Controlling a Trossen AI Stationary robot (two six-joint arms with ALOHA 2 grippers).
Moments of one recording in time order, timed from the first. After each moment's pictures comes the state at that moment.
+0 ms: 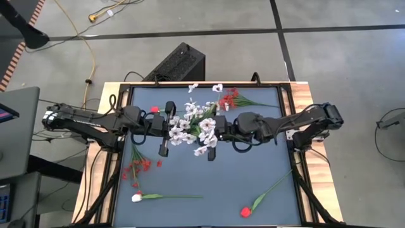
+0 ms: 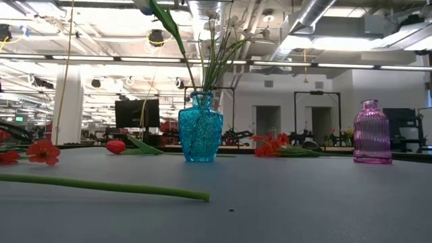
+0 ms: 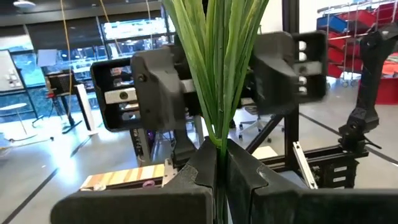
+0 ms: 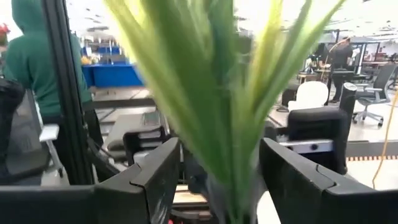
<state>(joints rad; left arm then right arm) -0.11 1.13 0.94 0.30 -0.01 0.12 0.21 1.58 1.40 0.32 0.24 -0.01</state>
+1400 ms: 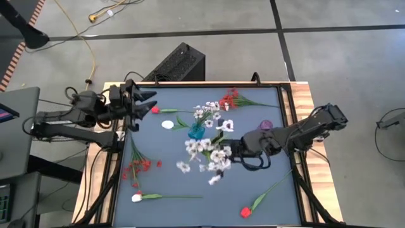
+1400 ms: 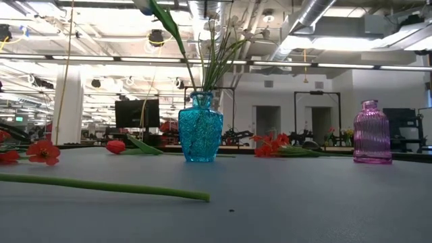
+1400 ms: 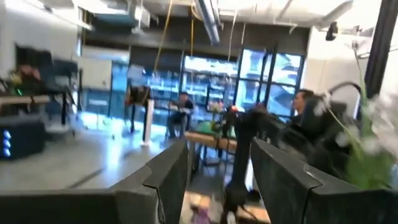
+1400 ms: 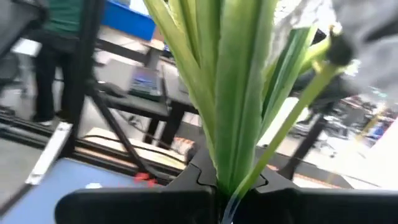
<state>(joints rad) 0.02 0.72 0.89 0.11 -0.20 -0.10 0.36 1.54 1.37 0.20 0.41 -0.36</state>
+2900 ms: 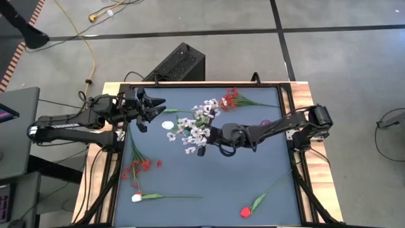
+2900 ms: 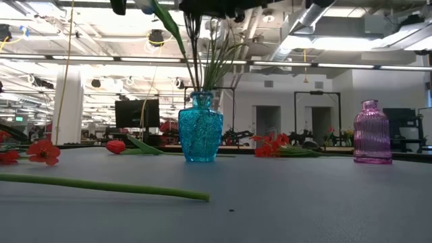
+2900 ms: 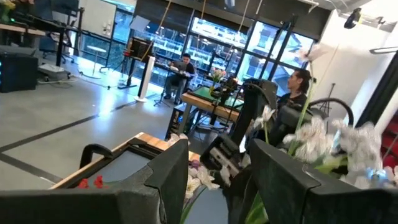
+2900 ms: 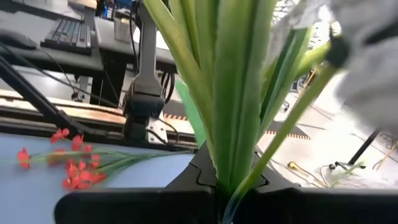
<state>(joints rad) 0.13 0.71 0.75 0.11 -0.11 -0.31 0.15 1.71 1.13 0.56 0.45 -0.29</state>
